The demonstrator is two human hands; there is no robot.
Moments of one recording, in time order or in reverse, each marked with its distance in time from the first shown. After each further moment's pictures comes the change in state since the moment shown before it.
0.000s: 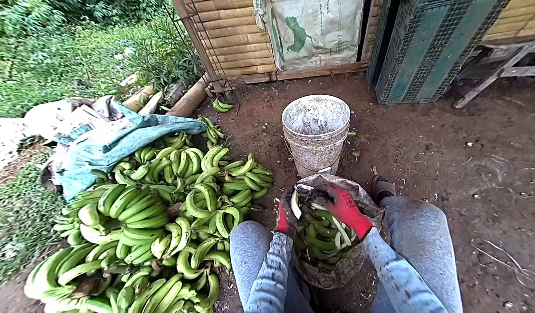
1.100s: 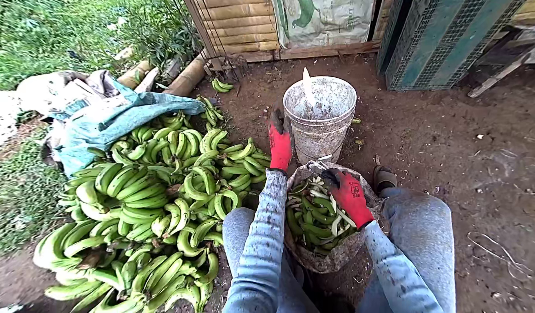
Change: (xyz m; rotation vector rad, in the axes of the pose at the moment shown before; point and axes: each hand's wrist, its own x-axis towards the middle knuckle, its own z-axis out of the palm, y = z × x) left_hand 0.074 0.107 0.068 0.825 0.092 0.514; right_hand -0.004 -0.010 -0.011 -0.149 0.133 0.246
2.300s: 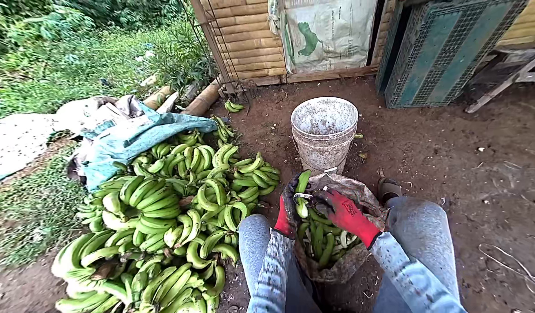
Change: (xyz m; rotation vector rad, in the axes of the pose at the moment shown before) left_hand -0.133 -0.036 -0.029 -0.892 -0.199 -0.347; right_hand -0.031 -0.025 -0.006 0.003 -0.207 -0.416
